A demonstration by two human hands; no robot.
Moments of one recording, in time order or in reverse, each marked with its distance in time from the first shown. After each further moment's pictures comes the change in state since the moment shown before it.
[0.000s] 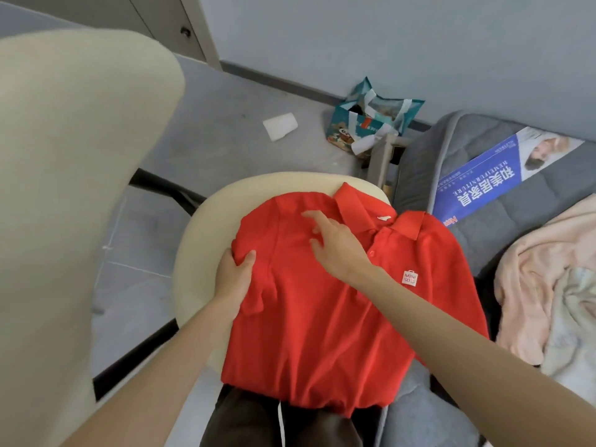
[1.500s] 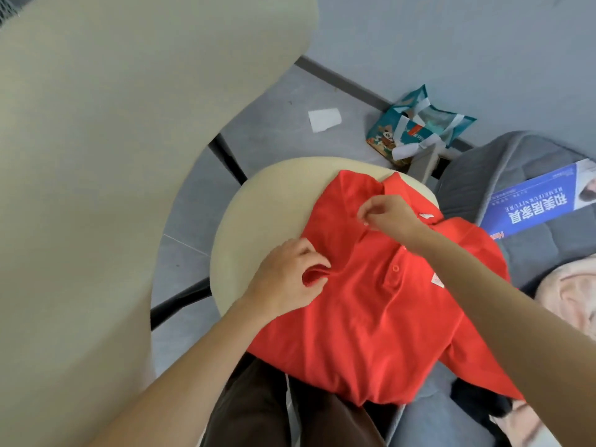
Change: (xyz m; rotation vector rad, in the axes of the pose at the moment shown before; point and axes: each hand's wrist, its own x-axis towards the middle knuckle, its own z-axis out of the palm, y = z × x) left_hand -0.046 -0.020 -0.036 0.574 -0.208 0.874; right_hand 0.020 -0.025 -0.020 0.283 -0.092 0.131
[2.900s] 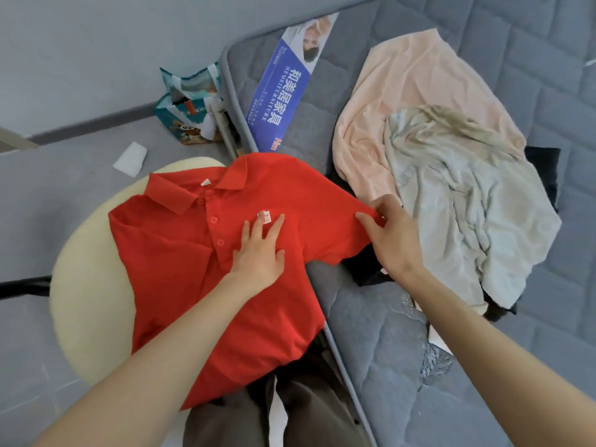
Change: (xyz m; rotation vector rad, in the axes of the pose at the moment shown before) left_hand 0.065 0.153 0.163 0.465 -0.646 0.099; right_hand -0.234 0.231 -0.045 0.336 0.973 0.339
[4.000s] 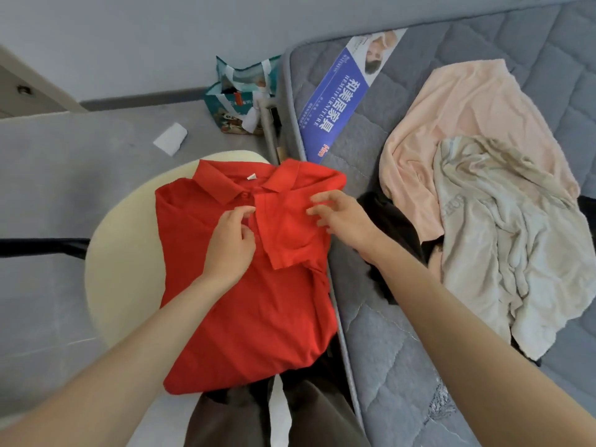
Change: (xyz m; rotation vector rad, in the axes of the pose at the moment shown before) left_hand -0.019 -0.065 -0.042 -0.436 0.501 -0.096; right_hand 0.027 -0.099 0.077 0.151 -0.628 0.156
